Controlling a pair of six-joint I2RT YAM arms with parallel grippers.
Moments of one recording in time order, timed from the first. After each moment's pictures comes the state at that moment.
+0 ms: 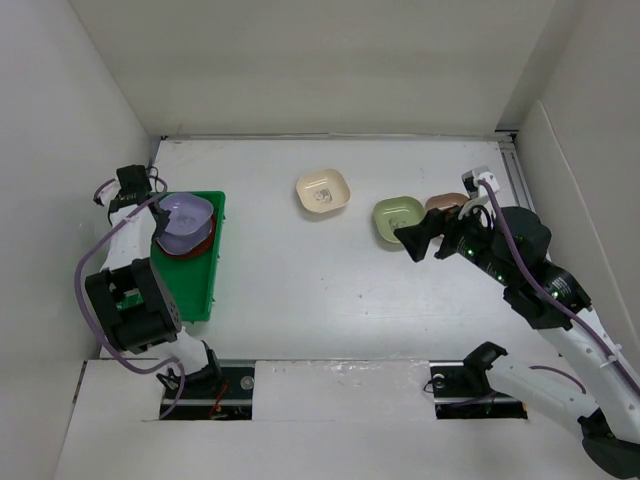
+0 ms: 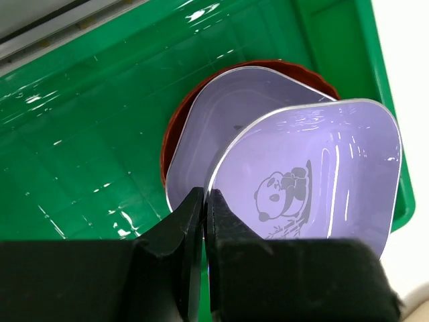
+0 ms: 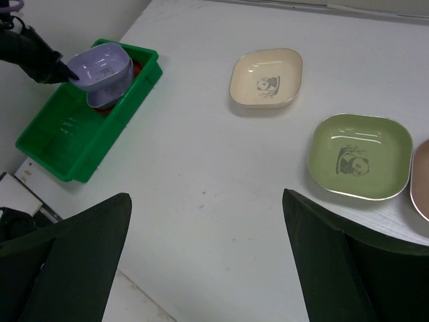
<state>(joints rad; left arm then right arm) 0.33 1.54 1.18 -0.62 -0.27 -0.77 0.59 0.77 1.08 -0.52 -0.03 0.31</state>
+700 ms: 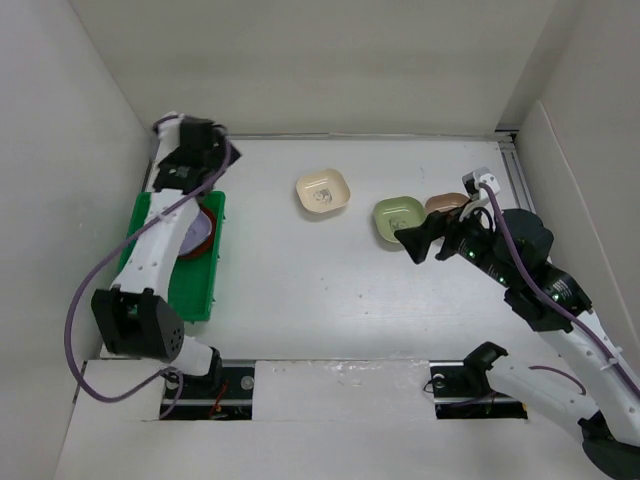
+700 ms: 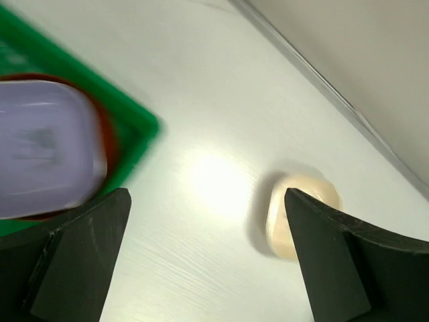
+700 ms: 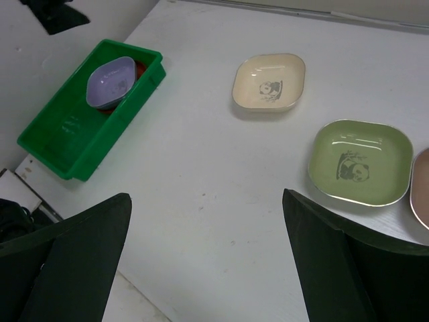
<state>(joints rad) -0.04 1.43 1.41 -0.62 -0.38 -0.74 0.59 0.75 1.07 -0.50 -0.06 0.29</state>
